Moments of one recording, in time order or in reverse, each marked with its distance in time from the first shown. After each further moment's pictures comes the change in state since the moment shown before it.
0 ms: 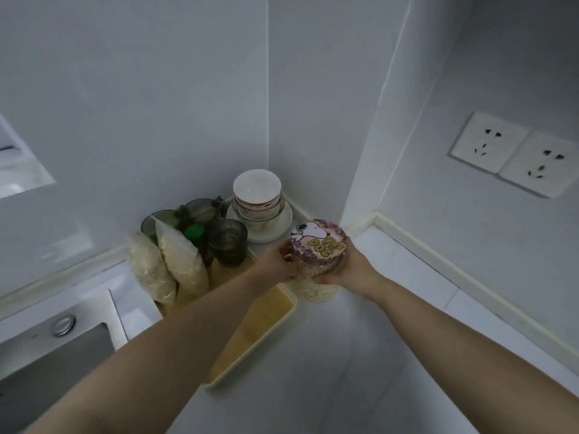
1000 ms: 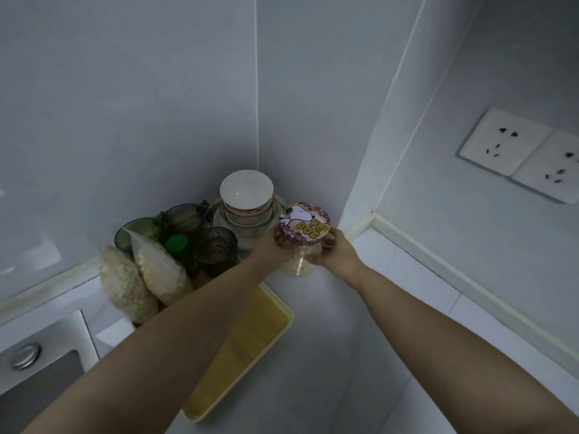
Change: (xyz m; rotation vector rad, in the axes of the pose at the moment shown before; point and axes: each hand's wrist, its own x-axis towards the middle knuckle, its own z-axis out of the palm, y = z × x) left_hand 0.074 0.004 -0.017 0.098 0.162 0.060; right_hand 0.077 0.008 0.014 -0.003 0.123 0.159
